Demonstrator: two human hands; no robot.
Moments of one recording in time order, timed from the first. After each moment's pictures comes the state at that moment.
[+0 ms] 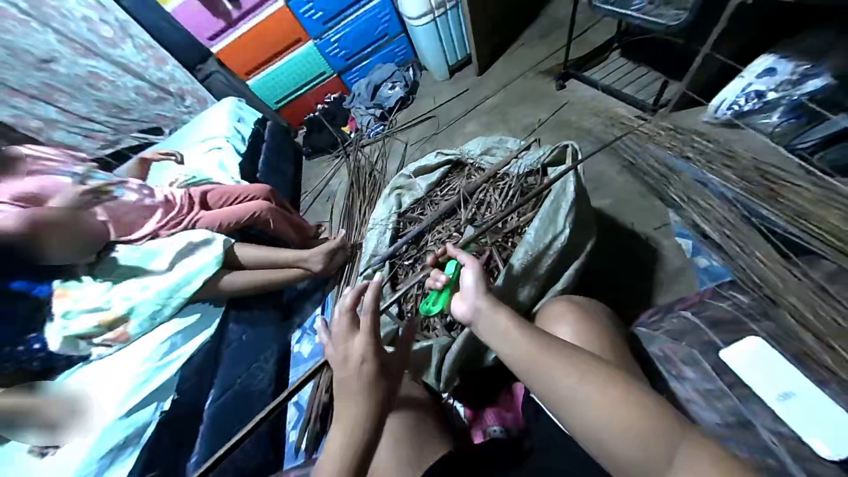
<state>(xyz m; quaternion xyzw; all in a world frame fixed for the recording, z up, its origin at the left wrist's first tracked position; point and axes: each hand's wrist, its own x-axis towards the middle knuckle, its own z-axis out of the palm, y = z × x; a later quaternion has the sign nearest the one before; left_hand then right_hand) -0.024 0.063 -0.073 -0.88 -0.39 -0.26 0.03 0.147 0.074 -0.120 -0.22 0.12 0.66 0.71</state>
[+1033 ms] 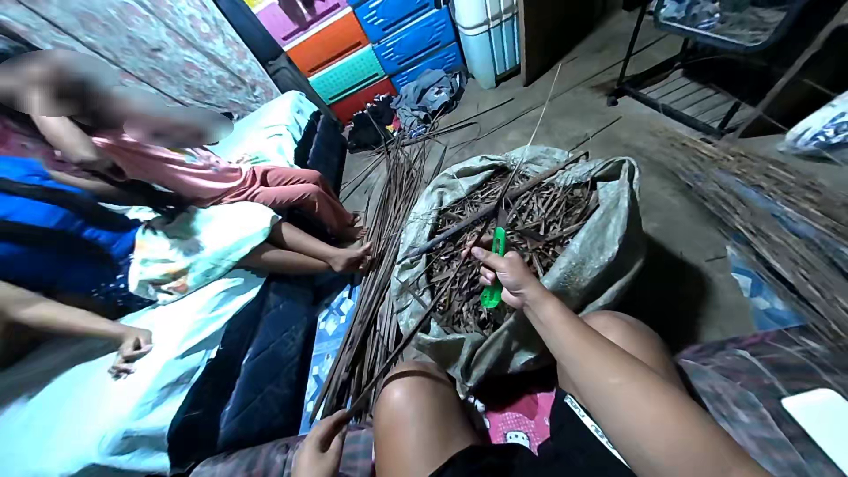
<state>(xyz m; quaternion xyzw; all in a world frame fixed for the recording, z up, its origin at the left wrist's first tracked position) -0.252 0.015 -0.143 -0.66 -0.70 -0.08 -0.26 0.162 0.085 -0.137 -0.38 -0.16 0.63 0.66</state>
